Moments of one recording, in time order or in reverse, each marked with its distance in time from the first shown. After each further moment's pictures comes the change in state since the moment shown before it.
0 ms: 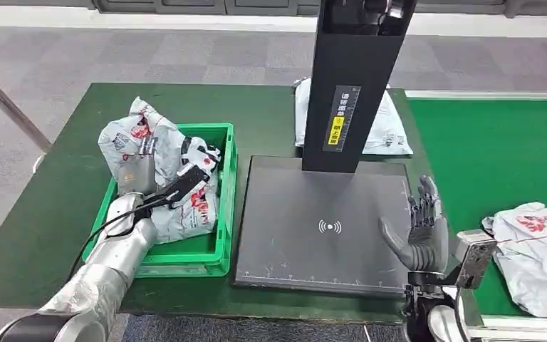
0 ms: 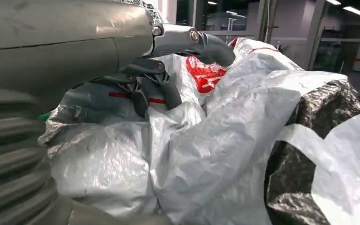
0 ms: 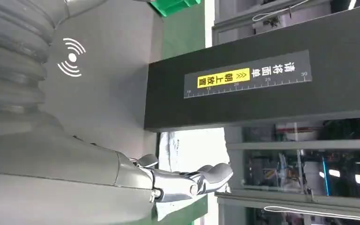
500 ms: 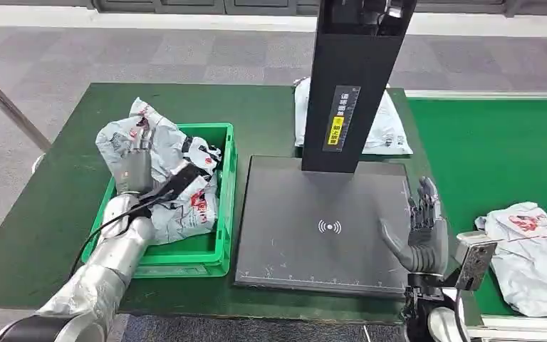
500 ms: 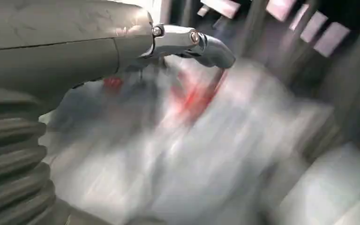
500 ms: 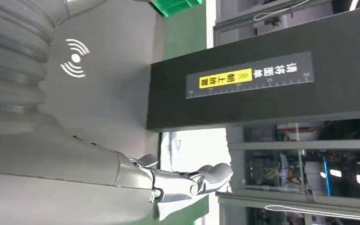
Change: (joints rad) left arm 0.035 -0.007 0.004 -0.103 0.378 0.164 -0.305; right arm 0.029 0.000 0.000 -0.019 0.004 0.002 -0.001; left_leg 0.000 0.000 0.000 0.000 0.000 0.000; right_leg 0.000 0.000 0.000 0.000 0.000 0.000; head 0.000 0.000
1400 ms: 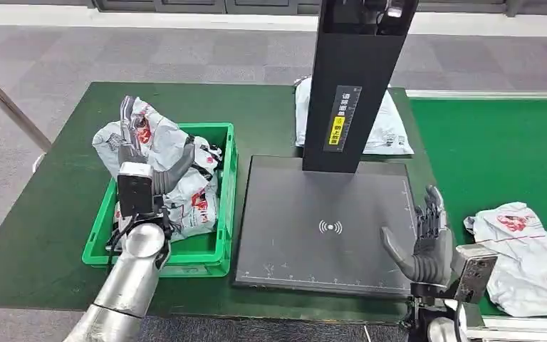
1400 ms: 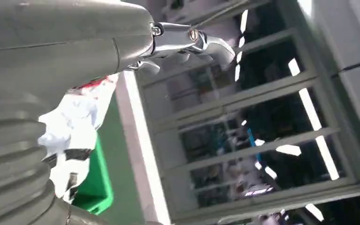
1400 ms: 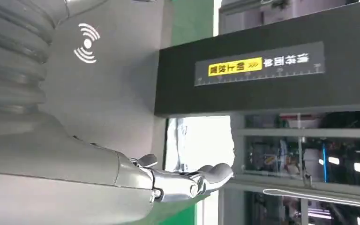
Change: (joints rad) left arm 0.231 -0.066 -0.311 -0.603 0.759 -0.077 -0.218; right arm 0.026 -0.009 0.000 0.002 0.054 -0.058 -0.037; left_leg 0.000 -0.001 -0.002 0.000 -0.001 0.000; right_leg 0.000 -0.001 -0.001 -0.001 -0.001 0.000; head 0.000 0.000
